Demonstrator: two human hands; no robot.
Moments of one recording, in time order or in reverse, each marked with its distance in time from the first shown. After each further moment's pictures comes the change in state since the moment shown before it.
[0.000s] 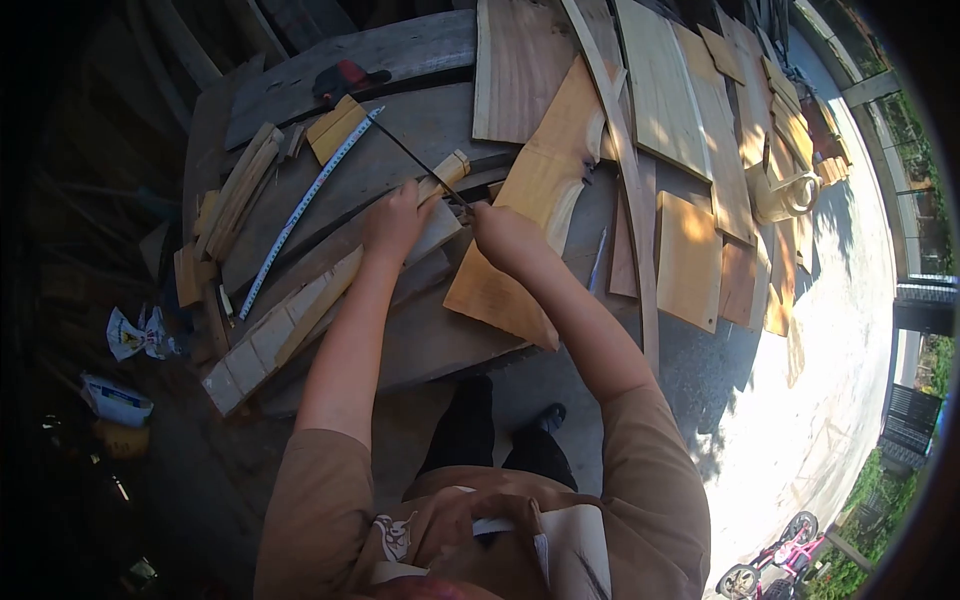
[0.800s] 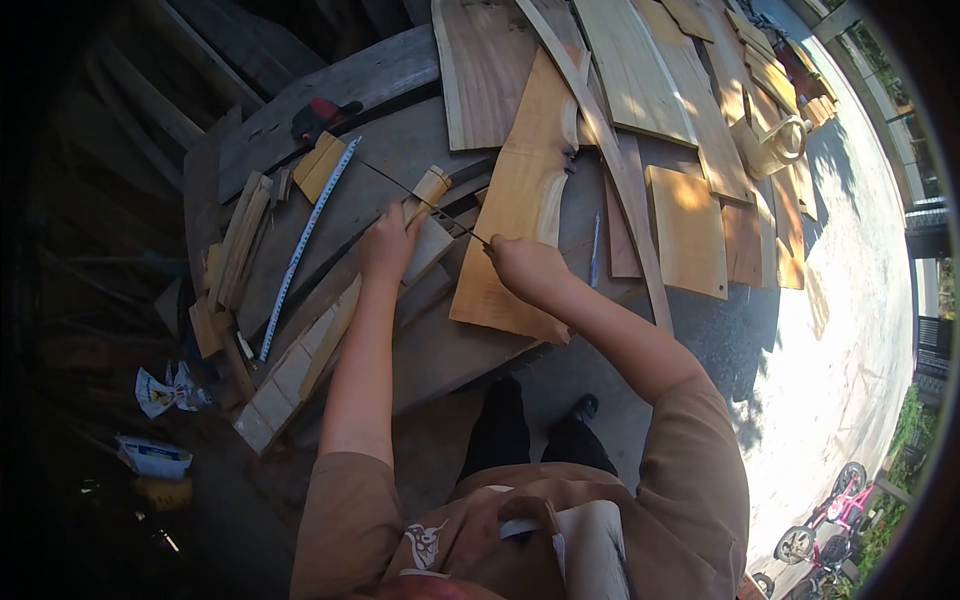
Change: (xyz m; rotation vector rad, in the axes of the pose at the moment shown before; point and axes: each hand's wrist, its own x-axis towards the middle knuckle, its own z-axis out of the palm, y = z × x) left_hand 0.003 -0.003 0.003 0.048 0.008 0.035; right_hand -0.043 0.023 0.004 0.007 -0.045 0.074
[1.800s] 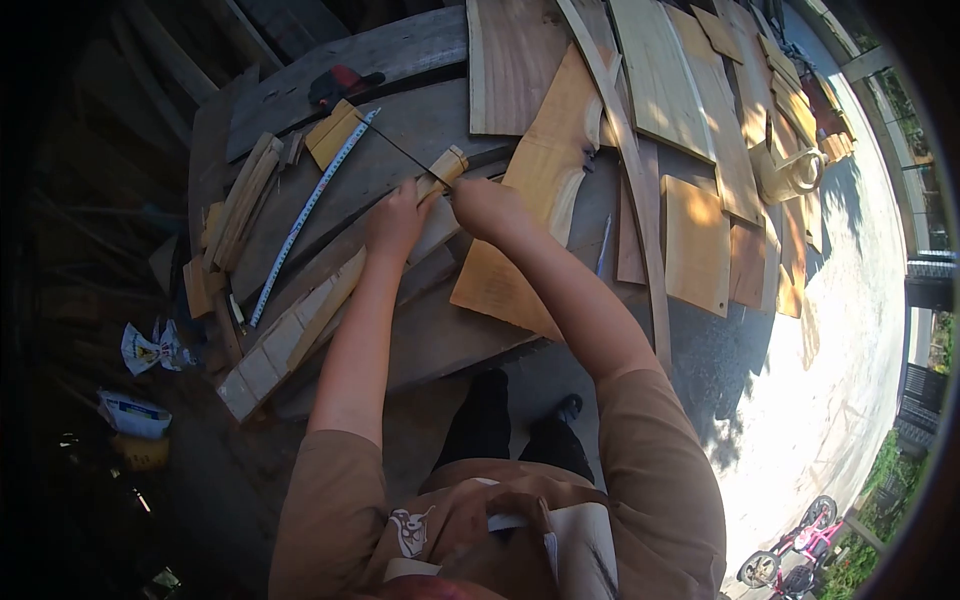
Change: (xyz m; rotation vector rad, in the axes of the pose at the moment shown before) left_hand -0.002 0.001 0.002 0.011 0.005 -0.014; right_hand 0.068 -0.043 -0.014 -0.082 0.003 -0.116
